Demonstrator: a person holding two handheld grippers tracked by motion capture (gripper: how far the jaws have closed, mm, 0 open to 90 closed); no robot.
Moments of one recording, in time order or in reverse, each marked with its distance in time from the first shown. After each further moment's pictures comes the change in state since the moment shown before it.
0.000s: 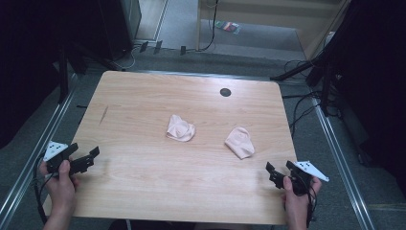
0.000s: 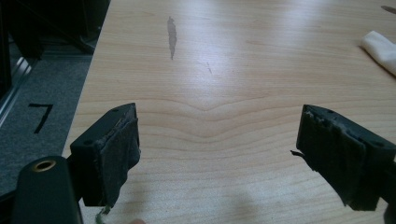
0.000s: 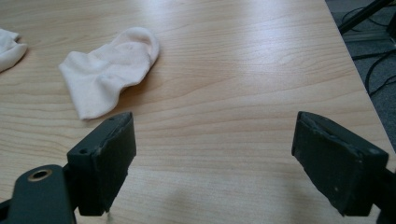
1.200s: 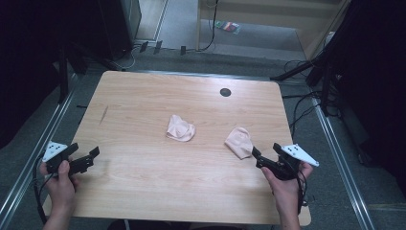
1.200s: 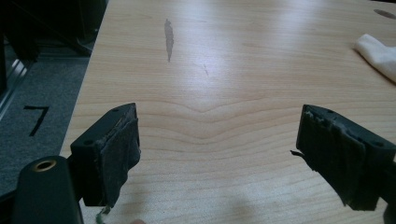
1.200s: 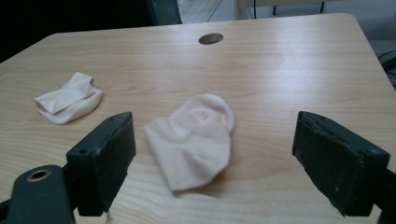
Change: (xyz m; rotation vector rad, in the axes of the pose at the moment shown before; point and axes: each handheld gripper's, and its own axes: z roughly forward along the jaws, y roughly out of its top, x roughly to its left) left arm 0.001 -0.001 -0.001 -0.014 -0.016 -0.002; right arm 0.061 0.055 0.003 -0.085 0.105 -0.061
